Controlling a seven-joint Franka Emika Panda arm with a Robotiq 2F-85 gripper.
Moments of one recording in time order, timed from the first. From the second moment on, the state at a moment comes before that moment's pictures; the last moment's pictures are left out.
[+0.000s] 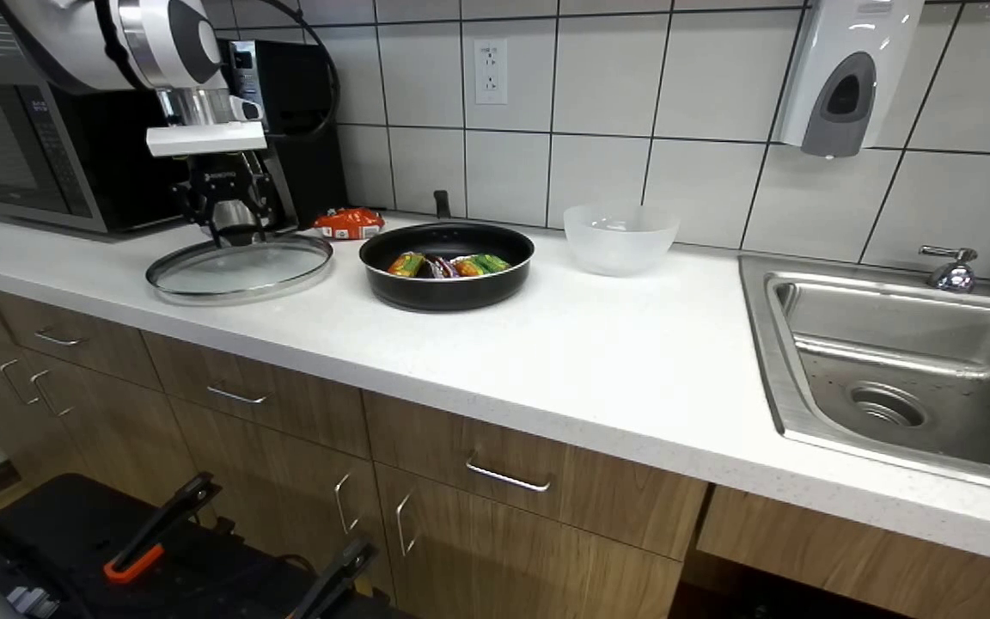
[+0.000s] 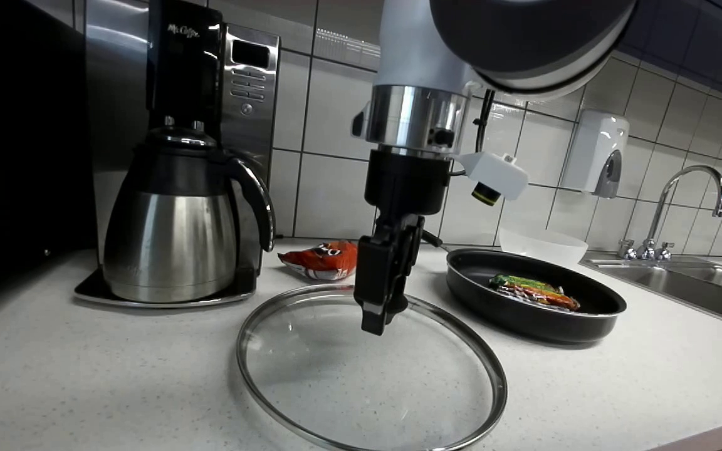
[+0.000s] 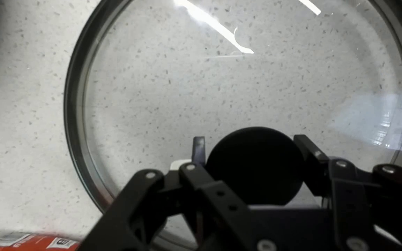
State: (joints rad) arm 0.34 0.36 0.23 -1.95 -0.17 2.32 -0.22
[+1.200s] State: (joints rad) arm 0.34 0.27 0.24 -1.96 -0.17 2.30 -0.22
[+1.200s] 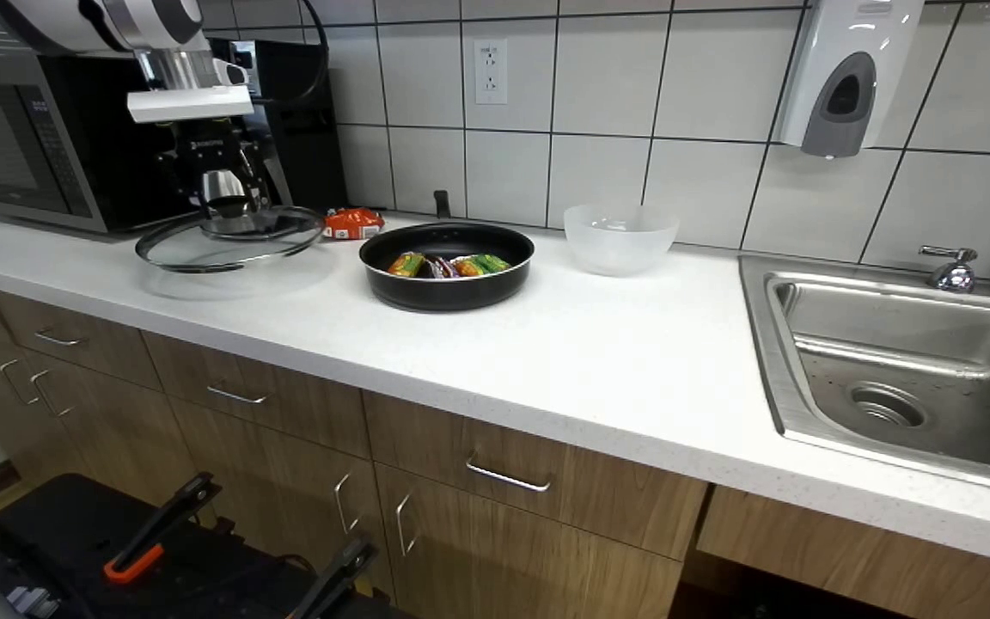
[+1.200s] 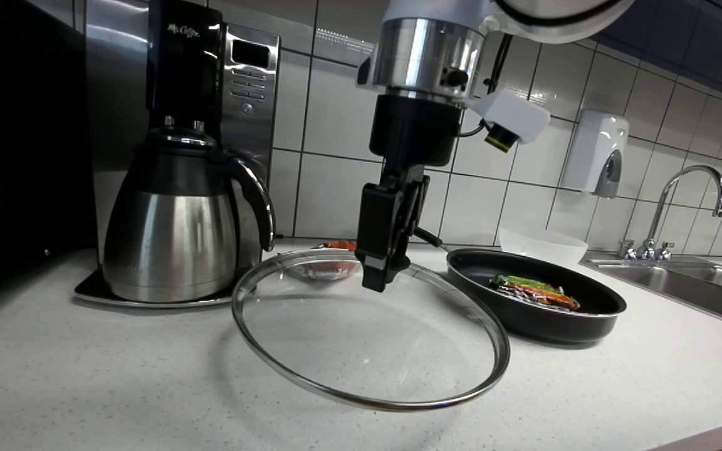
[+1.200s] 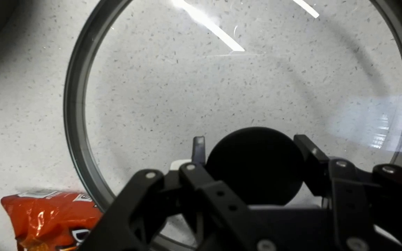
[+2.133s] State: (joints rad) arm 0.32 0.15 0.24 -2.05 -0.17 2.27 -0.22
